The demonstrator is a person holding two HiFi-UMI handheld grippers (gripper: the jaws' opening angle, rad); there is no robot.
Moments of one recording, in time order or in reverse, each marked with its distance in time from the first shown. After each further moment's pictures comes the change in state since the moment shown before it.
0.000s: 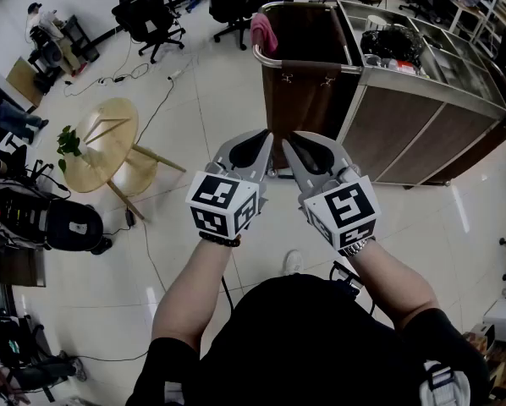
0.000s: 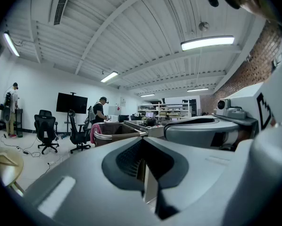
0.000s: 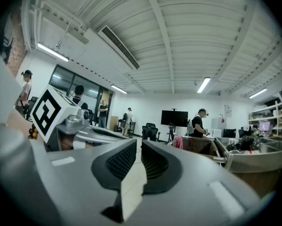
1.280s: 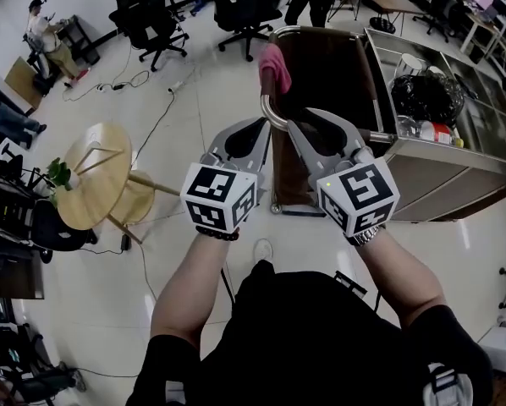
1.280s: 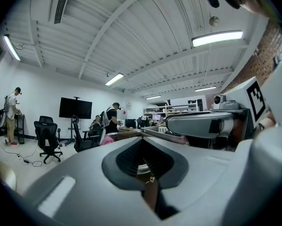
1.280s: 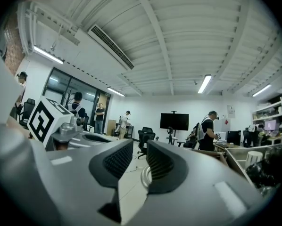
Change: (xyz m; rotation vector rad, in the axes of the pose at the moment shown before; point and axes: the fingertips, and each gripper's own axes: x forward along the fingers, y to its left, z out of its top) left arm 0.151 0.171 0.018 0.009 -0.035 0.048; right arm 0.181 -0.148 0.000 0.032 -0.030 0.014
